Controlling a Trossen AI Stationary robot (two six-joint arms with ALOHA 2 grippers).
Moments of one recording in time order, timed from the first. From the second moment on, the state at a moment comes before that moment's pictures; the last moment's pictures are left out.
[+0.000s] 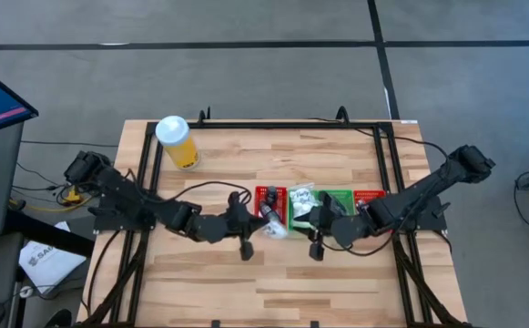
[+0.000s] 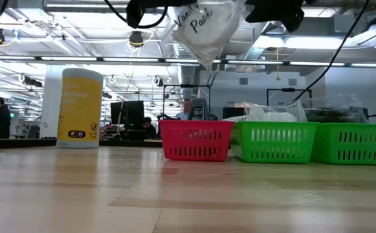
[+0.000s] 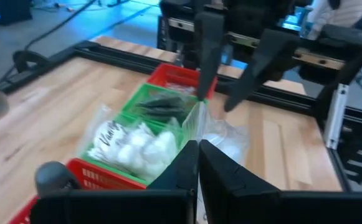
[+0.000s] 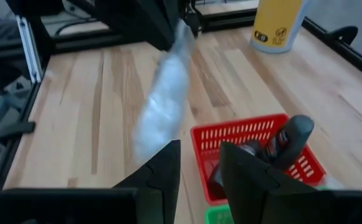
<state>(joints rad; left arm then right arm) -0.41 1.51 0.98 0.16 -0.63 -0.36 0.49 1.34 0.91 -0.17 0.58 0.41</state>
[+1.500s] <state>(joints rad) -0.35 1.51 0.98 0.32 -0.65 -0.24 0.39 1.36 0.91 0.04 0.48 0.34</state>
